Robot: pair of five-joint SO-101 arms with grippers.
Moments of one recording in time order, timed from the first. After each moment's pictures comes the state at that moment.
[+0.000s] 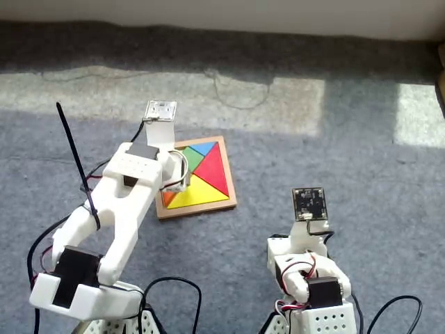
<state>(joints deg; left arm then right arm) 7.1 -4.2 35.8 52.3 17.3 -13.4 -103.6 96.0 69.8 -0.9</state>
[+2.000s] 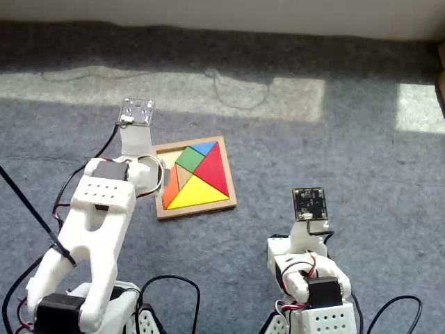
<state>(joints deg) 0.2 -23.5 46.9 50.9 7.6 -13.4 -103.6 96.0 69.8 -0.9</state>
